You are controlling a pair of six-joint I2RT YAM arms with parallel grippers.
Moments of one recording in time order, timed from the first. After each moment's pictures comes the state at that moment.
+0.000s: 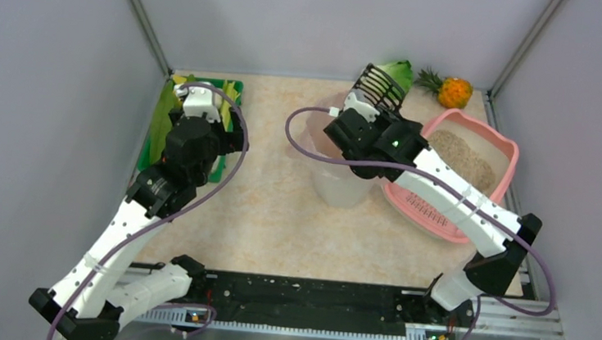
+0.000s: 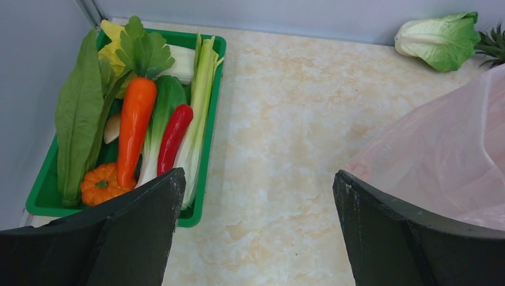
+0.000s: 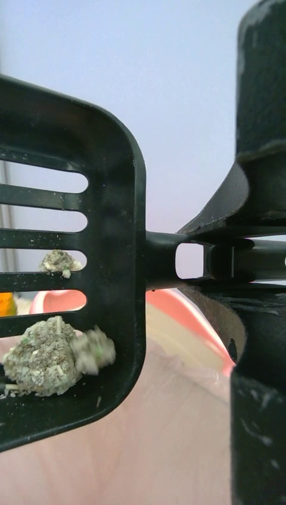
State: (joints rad) left arm -0.51 0.90 1.11 -0.48 -0.49 -0.26; right arm 0.94 1.57 1.78 -1.29 1.20 -0.20
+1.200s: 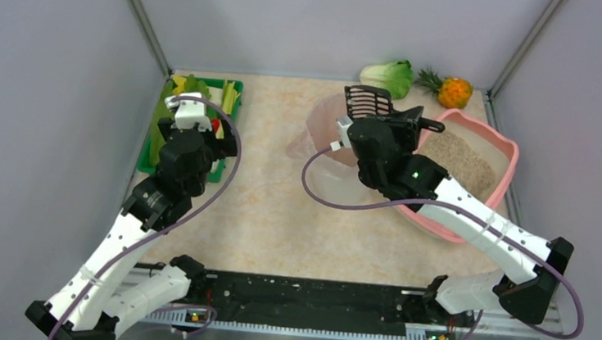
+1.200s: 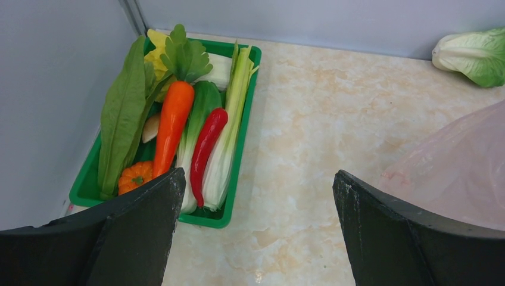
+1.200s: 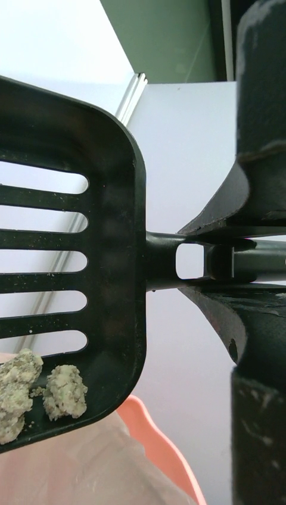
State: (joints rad) left arm -0.51 0.80 1.01 -0.42 -0.60 -0.20; right arm 0.96 1.31 1.37 -0.56 1.24 -1.39
